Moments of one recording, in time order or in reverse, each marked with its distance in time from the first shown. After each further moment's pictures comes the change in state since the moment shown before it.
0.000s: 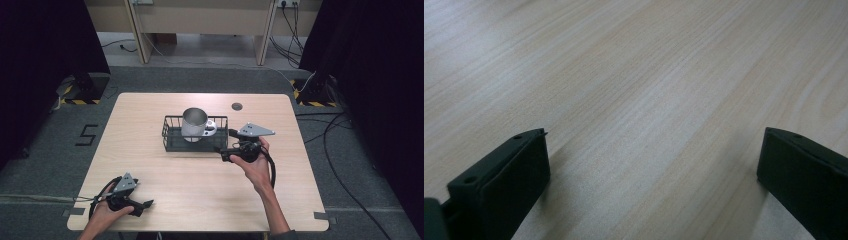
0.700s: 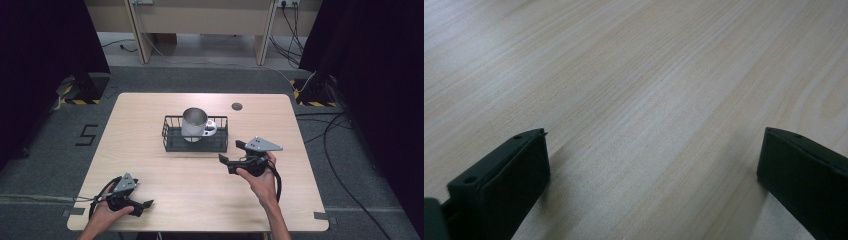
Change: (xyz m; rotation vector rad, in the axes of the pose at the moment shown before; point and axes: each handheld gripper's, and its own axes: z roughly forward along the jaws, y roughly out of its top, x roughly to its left) left arm 0.000 0.000 0.000 0.002 0.001 -0.001; right arm 0.007 -0.034 -0.022 0.001 -0.047 0.020
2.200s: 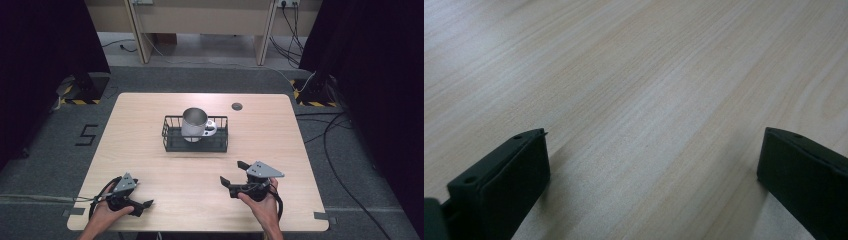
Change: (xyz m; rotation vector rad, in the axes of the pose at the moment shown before) left arm 0.000 0.000 0.000 0.000 0.002 -0.002; right arm 0.027 -0.053 -0.021 0.012 -0.009 -0.020
